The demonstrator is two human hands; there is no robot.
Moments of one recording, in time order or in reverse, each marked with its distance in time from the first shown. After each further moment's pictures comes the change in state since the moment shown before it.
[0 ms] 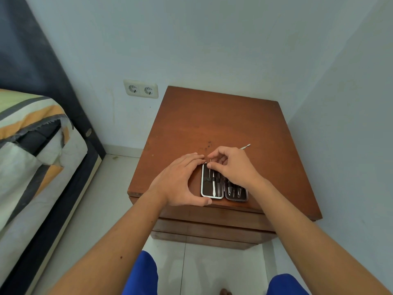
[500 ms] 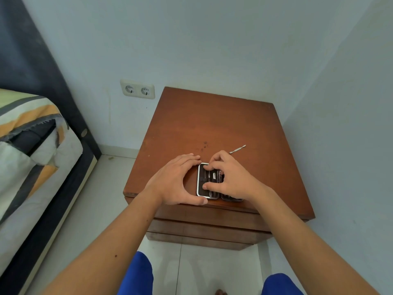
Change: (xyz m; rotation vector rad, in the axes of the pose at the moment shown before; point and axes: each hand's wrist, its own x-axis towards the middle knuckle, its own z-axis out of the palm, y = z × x) left_hand 0.000 -0.002 0.001 -0.055 0.019 -0.014; right_hand -0.028 -0.002 -0.009 -0.271 -0.212 -0.102
